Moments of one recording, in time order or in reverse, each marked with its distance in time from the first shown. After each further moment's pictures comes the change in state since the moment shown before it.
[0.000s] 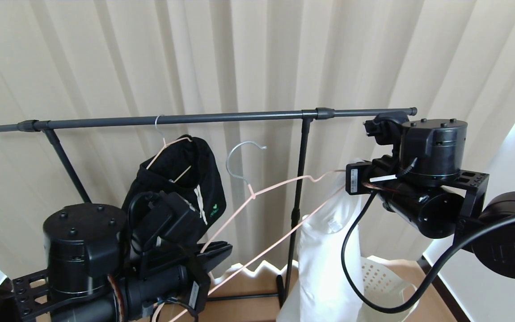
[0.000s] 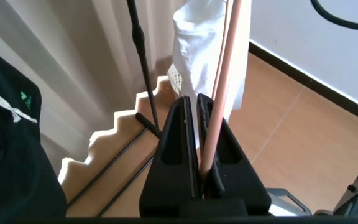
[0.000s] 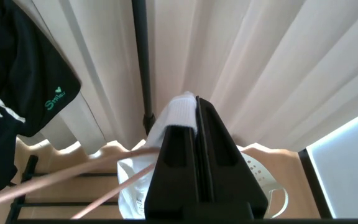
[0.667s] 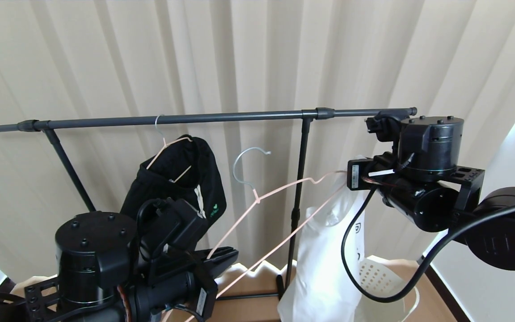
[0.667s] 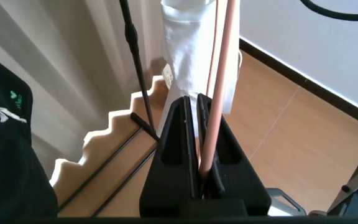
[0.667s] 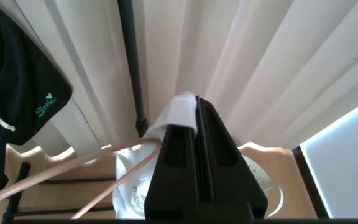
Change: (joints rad) left arm -0.035 0.029 0.027 -0.057 0.013 -0.016; right arm -0.028 0.021 -0.025 -0.002 -0.005 0.000
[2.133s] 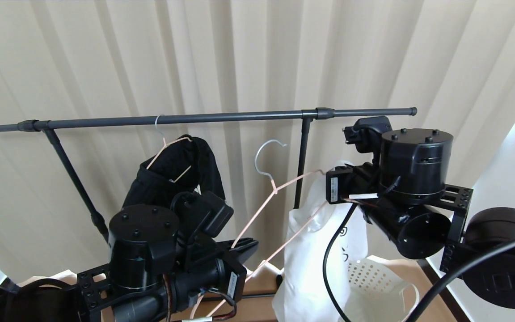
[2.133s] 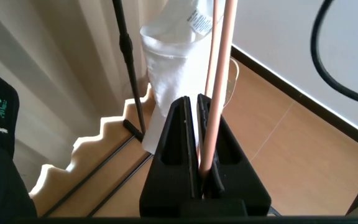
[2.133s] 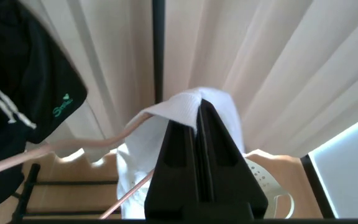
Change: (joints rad) left arm -0.048 0.130 -0.100 -0.058 0.060 -0.072; right arm 0.176 -0.003 0.038 -0.067 -0.089 -0.001
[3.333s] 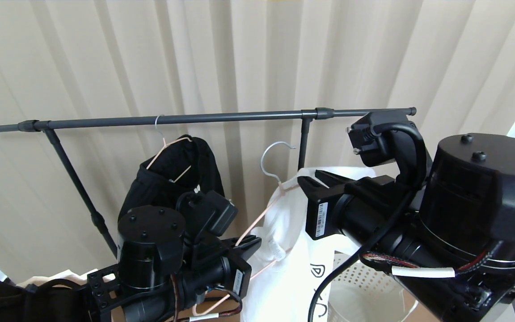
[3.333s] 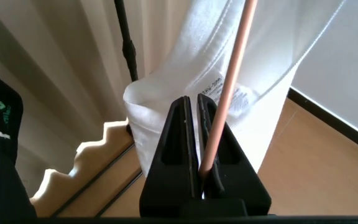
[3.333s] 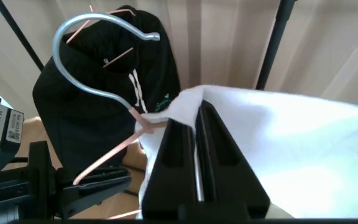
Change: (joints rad) left arm -0.007 0.033 -0.005 -0.053 0.030 0.004; right arm 0.280 -0.139 0.048 -0.003 0.033 0.060
